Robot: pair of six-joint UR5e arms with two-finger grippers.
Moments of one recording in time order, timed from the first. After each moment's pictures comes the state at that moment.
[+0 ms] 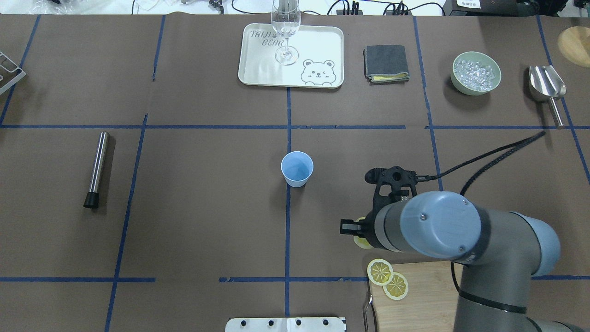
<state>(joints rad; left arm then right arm) -1.40 -1.71 -1.62 -1.77 -2.49 -0.12 0.36 -1.13 2.07 -1.64 1.68 1.43</state>
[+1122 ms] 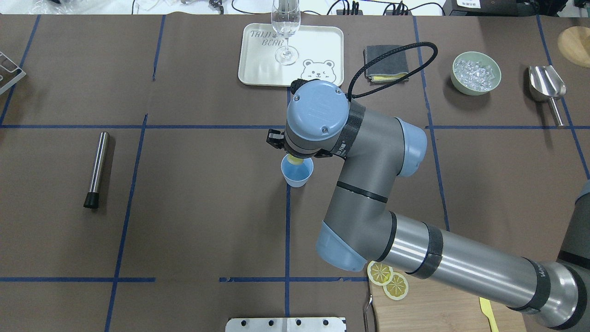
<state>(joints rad) -1.40 -1.71 -1.63 -1.77 -2.54 -0.12 0.51 -0.78 1.65 -1.57 1.72 1.44</state>
